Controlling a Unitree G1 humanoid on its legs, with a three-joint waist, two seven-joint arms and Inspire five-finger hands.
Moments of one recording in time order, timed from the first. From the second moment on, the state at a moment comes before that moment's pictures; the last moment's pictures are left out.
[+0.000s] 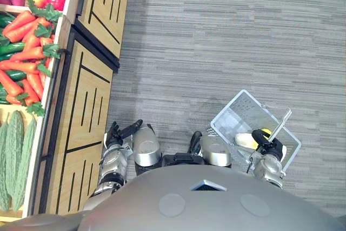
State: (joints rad) left arm 0.16 0.03 0.33 0.93 -0.15 -0.13 0.10; right arm 0.22 -0.07 -0.56 0.82 -0.03 -0.12 -0.21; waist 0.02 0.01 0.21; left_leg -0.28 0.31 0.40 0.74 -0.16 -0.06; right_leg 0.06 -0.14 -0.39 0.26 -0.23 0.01
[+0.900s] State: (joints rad) left arm 0.19 0.06 0.22 0.99 -0.07 -0.12 0.10; right arm 0.14 -0.08 -0.51 0.83 -0.07 -0.12 -0.19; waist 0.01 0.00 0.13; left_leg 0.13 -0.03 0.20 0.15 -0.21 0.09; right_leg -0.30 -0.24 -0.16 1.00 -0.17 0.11
